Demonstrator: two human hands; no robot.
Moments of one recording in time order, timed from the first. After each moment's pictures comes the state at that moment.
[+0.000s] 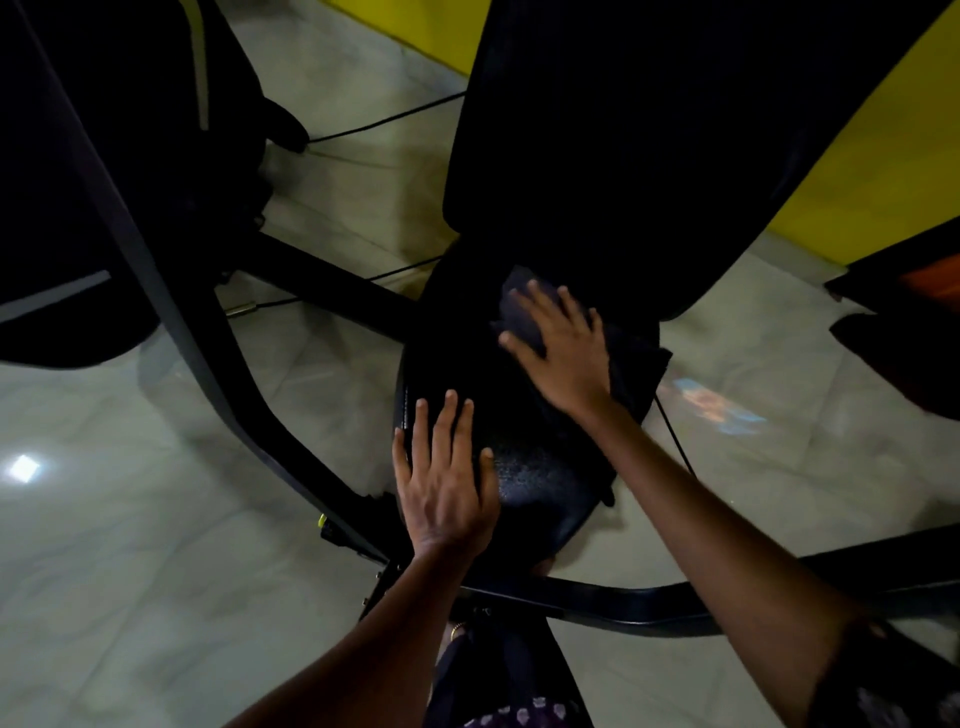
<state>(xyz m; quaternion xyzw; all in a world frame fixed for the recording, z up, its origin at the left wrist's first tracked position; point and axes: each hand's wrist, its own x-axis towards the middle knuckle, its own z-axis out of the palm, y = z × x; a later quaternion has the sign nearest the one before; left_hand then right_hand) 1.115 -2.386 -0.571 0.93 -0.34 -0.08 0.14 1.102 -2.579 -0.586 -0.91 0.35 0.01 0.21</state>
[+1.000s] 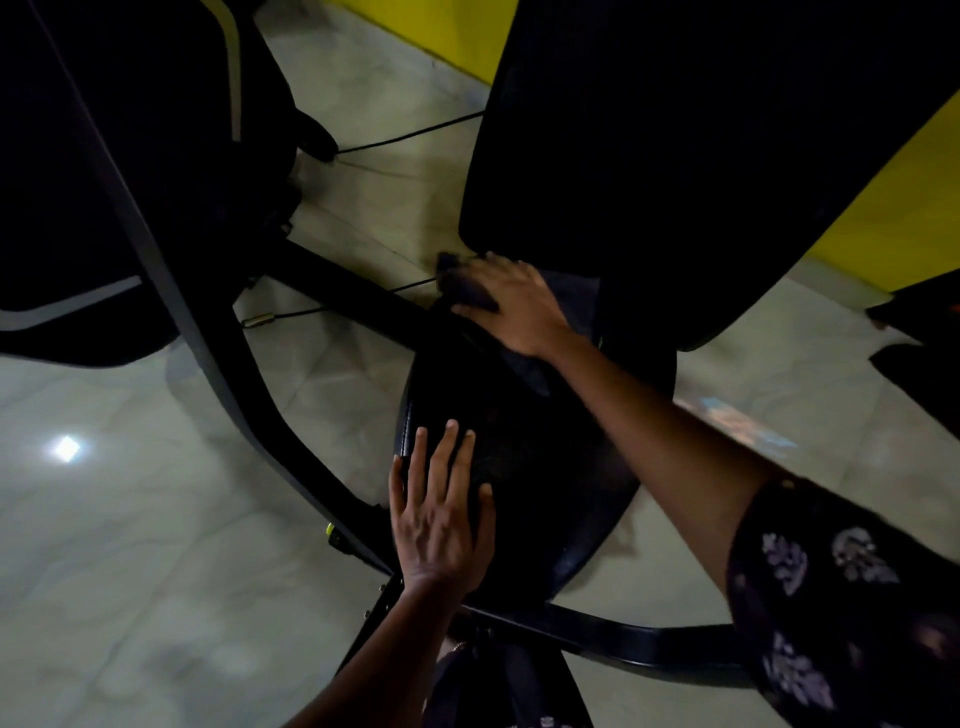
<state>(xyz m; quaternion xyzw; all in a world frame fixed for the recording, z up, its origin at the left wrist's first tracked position) 1.118 -2.388 -0.568 0.93 -0.33 -0.08 0.14 1.203 -2.625 -0.593 -0.95 0.15 0.05 0.28</state>
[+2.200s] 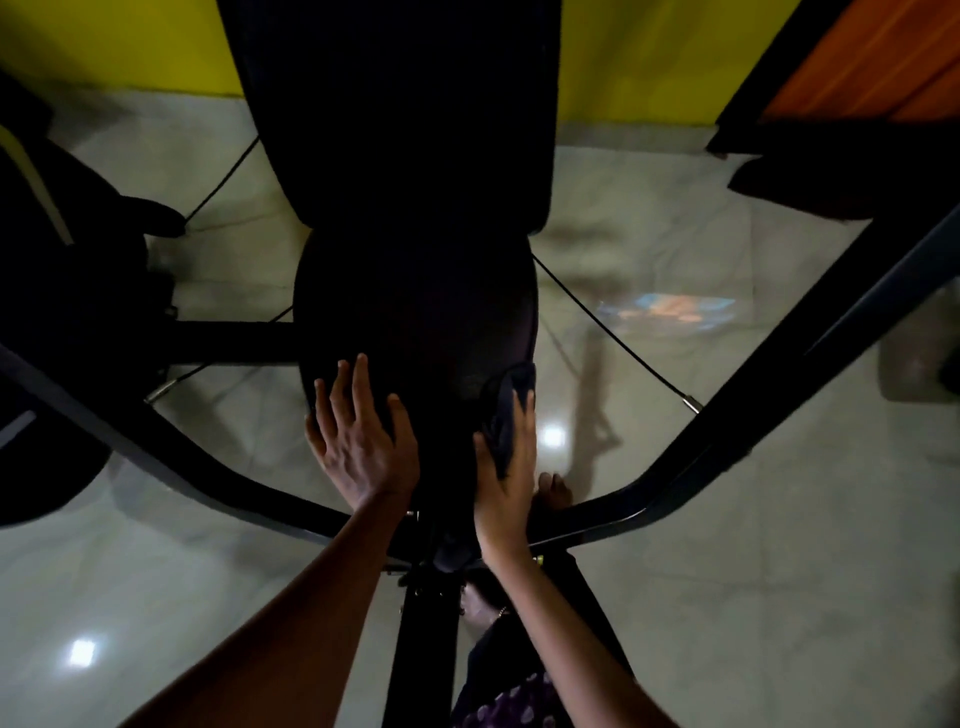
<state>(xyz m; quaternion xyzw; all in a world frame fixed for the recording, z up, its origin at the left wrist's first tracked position) 1.116 -2.389 -0.571 0.92 -0.34 -0.06 0.19 1.001 -2.386 -0.582 -0.49 0.55 -0.41 0.54</state>
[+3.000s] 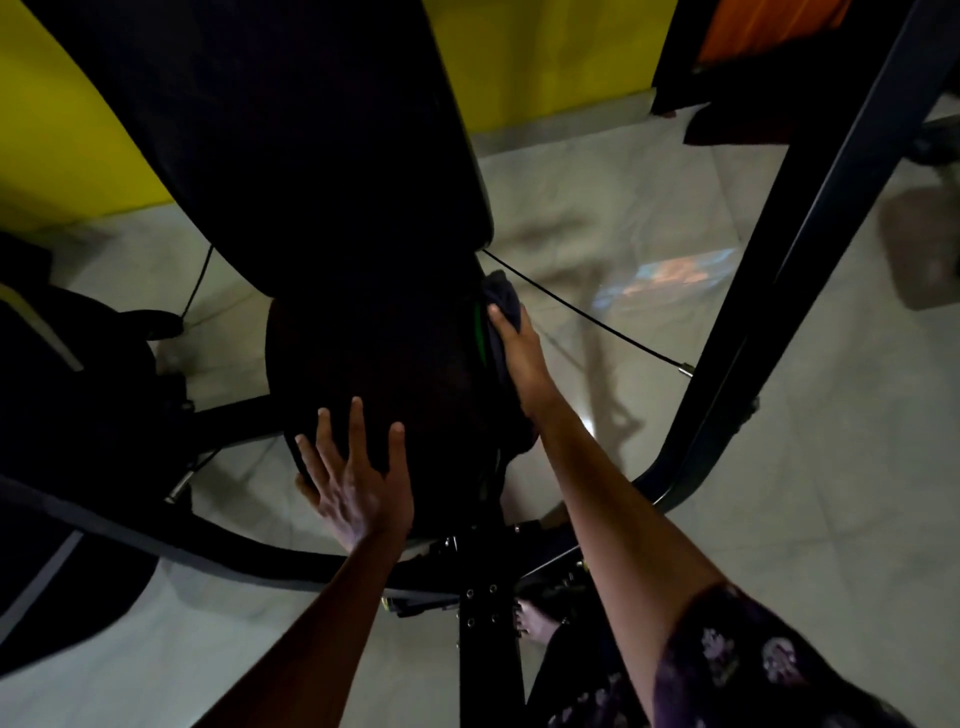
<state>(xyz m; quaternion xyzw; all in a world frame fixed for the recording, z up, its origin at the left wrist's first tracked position) 1.116 -2.393 -0.568 0.91 -0.39 -0.09 0.12 0.990 -2.548 -0.601 -0.29 0.54 -0.36 0.70</state>
